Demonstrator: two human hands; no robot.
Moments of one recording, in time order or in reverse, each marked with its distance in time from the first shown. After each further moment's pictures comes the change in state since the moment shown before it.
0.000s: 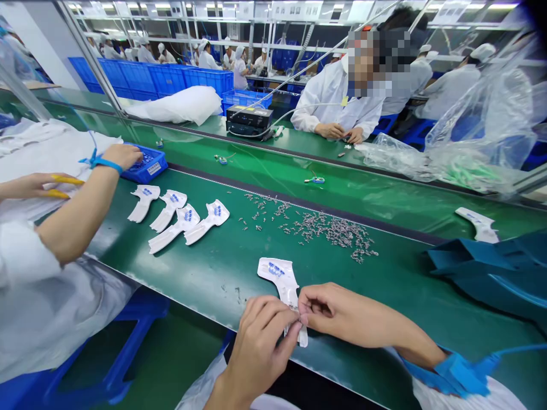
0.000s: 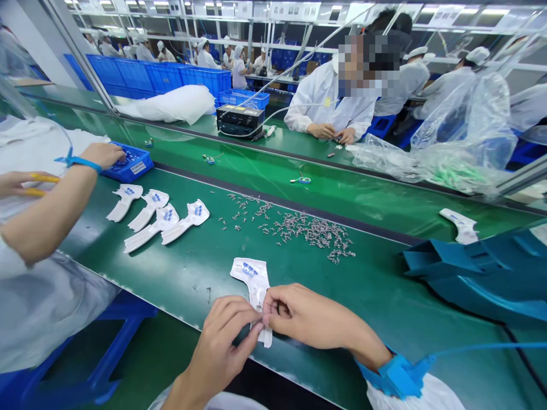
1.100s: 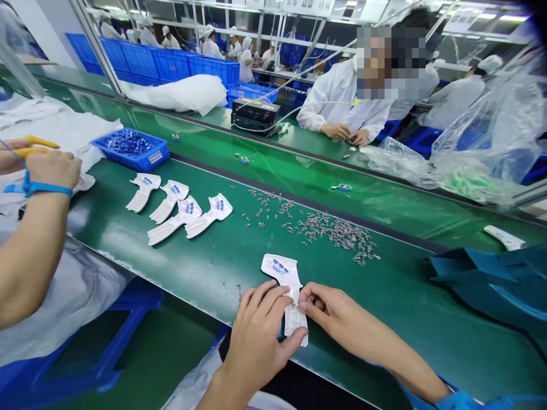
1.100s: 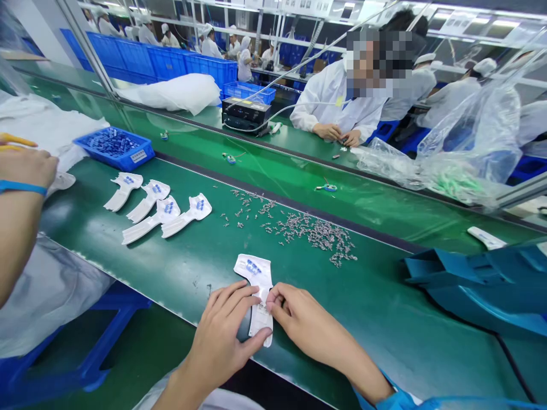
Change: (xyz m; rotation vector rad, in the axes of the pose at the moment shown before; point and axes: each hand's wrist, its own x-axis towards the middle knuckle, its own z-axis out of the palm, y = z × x) left_hand 0.000 -0.006 0.004 0.156 -0.101 -0.121; right_hand 0.003 0.009 0.026 -0.051 0.258 0.182
